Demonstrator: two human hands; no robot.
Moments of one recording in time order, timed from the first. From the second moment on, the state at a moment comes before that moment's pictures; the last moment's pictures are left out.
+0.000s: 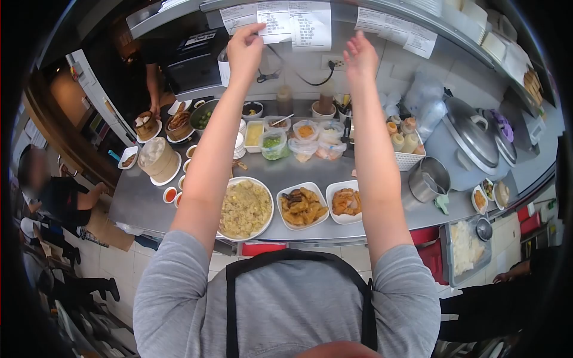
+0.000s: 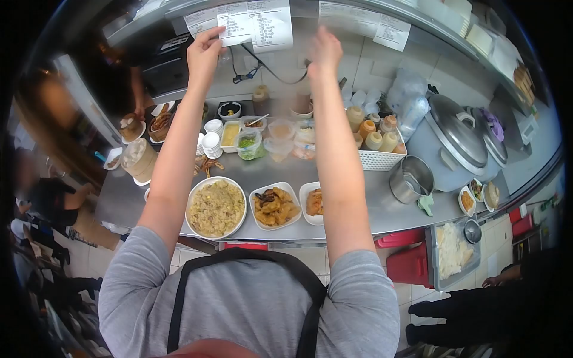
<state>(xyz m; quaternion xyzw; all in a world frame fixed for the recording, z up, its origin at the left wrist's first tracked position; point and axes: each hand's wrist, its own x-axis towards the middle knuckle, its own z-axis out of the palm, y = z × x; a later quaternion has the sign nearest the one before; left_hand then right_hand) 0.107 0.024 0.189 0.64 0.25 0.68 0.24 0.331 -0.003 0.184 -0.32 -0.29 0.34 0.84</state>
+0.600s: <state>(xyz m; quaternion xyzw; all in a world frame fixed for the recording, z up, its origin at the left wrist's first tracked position) 0.007 -0.063 0.125 0.77 0.31 0.55 0.13 0.300 0.007 0.191 -0.22 -0.27 0.50 0.79</state>
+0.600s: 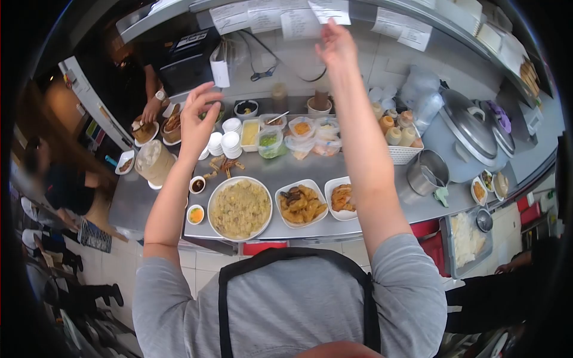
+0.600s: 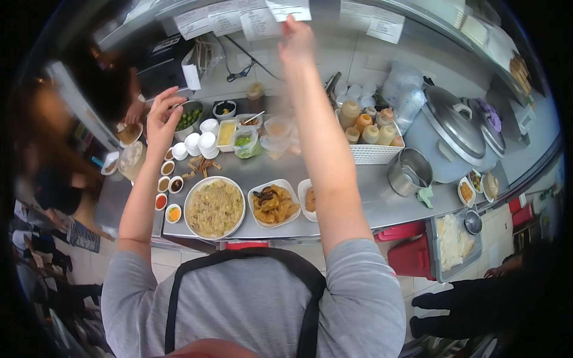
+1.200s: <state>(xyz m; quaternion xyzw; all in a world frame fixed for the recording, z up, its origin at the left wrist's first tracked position) -0.064 -0.137 -0.023 0.55 0.48 0.55 0.40 0.338 -0.012 0.169 -0.21 -0.26 0.52 0.79</state>
